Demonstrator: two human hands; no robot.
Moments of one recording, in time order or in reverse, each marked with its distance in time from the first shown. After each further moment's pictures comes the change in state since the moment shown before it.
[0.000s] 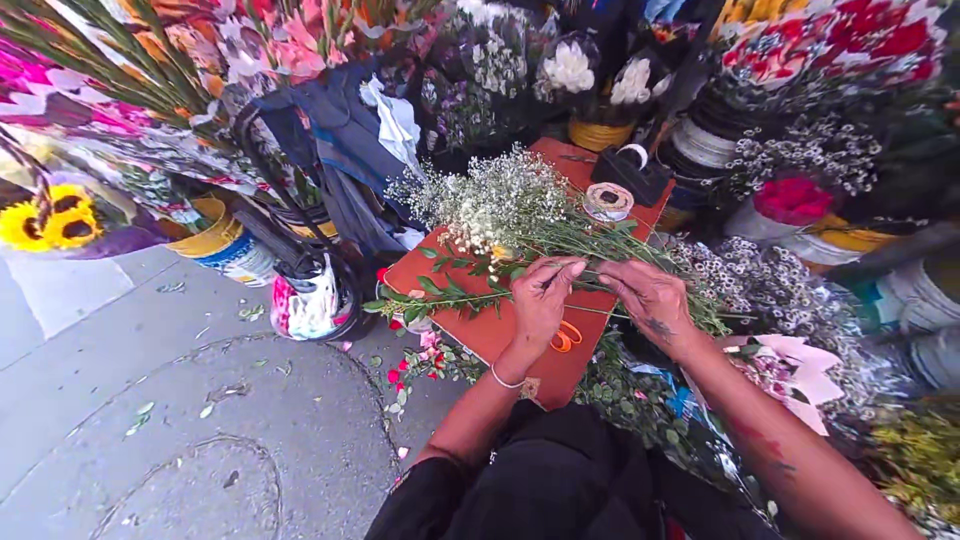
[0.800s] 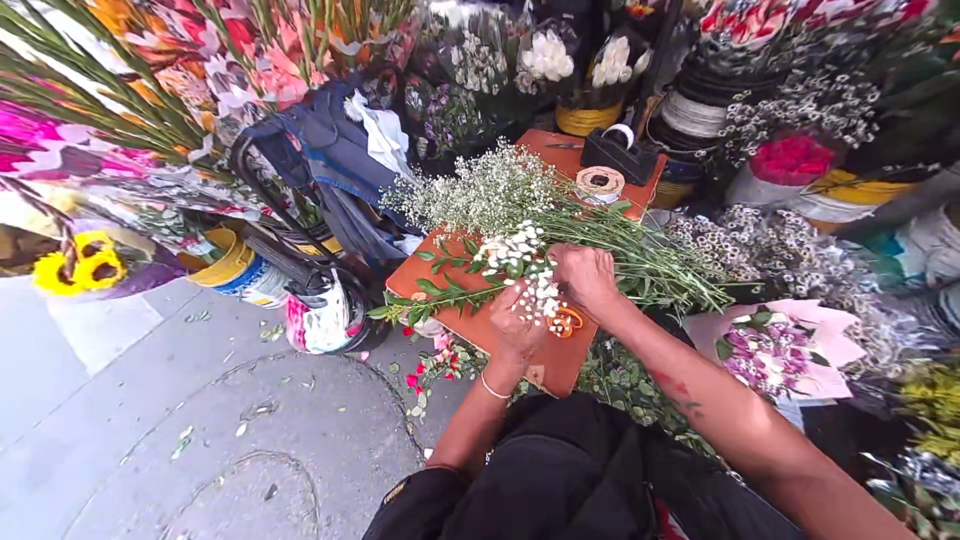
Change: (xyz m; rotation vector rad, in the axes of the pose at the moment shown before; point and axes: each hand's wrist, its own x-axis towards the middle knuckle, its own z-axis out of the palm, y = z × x) left_hand -0.039 -0.010 -0.031 0.466 0.029 0.551; right_hand 0.041 -0.040 0.049 -0.324 -0.441 0.604
